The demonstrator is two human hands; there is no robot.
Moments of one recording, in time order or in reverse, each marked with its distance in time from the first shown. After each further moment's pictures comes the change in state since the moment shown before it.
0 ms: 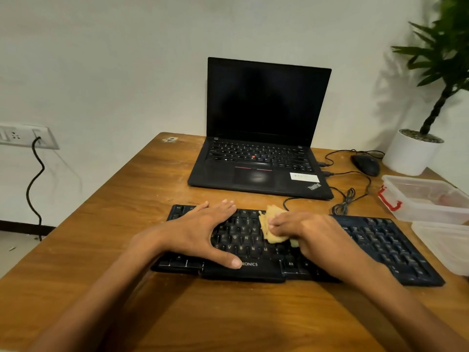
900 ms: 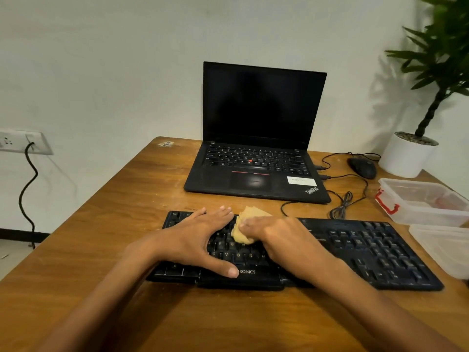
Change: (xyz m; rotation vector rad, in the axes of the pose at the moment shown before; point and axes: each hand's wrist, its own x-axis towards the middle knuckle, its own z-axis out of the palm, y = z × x) left_hand -0.005 0.009 -0.005 0.006 -0.050 0.005; right_hand 0.028 -0.017 0.021 -0.019 -0.103 -0.105
